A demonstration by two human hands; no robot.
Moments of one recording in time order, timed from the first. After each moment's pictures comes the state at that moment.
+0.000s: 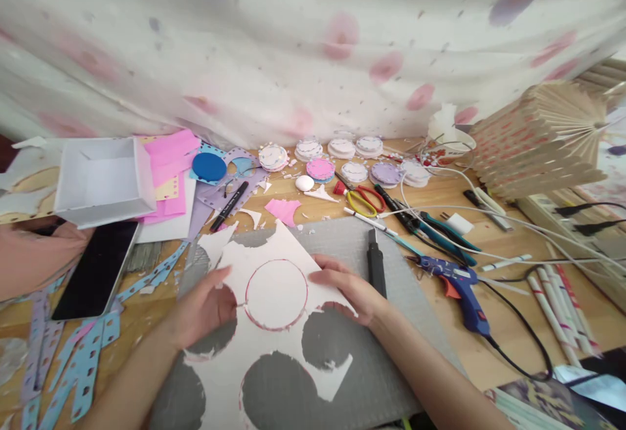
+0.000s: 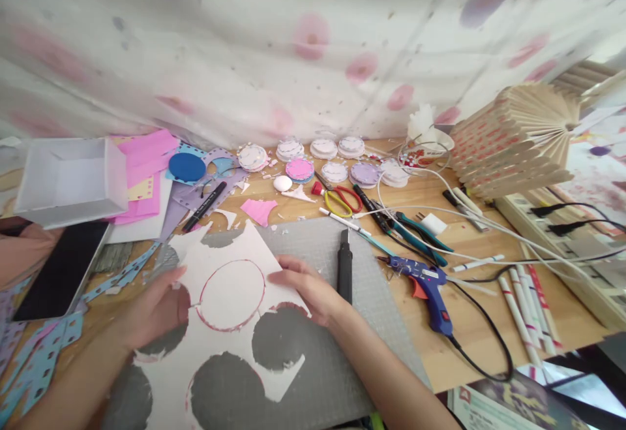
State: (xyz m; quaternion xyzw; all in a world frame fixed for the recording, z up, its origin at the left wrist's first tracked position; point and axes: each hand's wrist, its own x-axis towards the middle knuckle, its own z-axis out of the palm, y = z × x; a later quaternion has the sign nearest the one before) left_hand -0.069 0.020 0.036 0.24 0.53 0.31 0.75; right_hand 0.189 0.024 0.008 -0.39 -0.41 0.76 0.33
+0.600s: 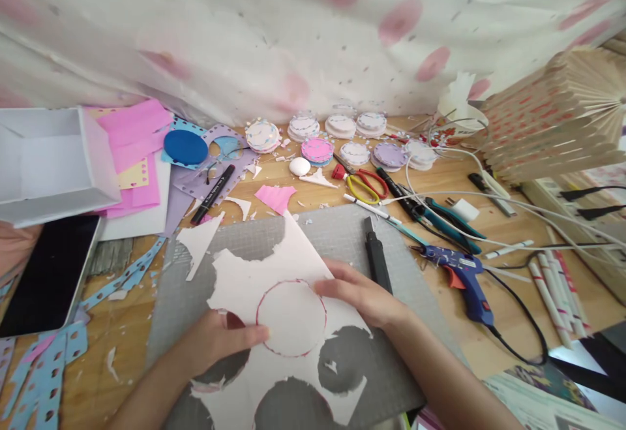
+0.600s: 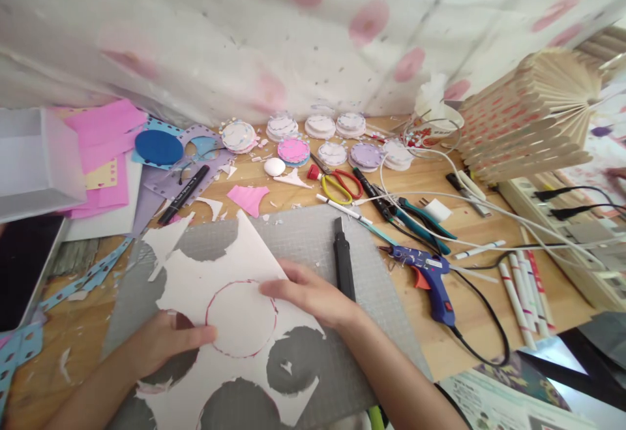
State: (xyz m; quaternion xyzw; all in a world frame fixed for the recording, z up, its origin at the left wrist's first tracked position) left_hand -0.042 -0.004 0.019 0.38 0.59 0.16 0.70; right_hand 0.199 0.021 0.011 -0.37 -0.29 0.84 0.27
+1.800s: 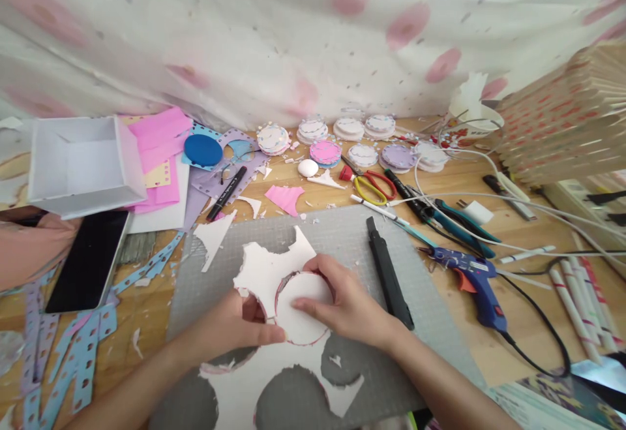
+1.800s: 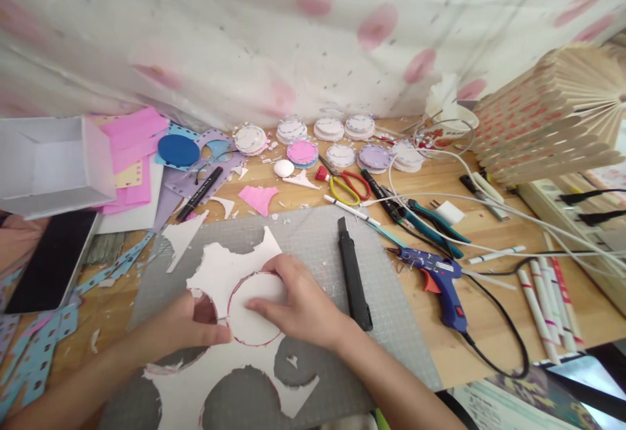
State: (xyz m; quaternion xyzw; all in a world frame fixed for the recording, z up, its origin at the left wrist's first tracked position) left_hand -0.037 0.004 0.034 0.39 0.51 0.15 0.75; right_hand 0.183 0.007 0.009 -0.45 -0.71 0.46 0.29
